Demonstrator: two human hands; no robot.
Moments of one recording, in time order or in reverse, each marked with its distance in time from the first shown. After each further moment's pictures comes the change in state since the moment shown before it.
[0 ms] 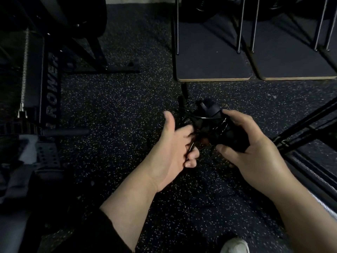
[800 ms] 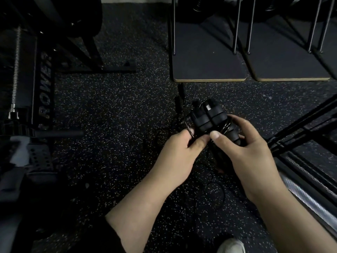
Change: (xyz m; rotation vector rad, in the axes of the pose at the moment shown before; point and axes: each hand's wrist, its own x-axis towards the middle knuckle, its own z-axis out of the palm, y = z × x) left_hand 0.011 -0.010 0.016 0.847 0.330 0.184; right_hand -0.001 -0.012 0.016 0.450 0.209 0.301
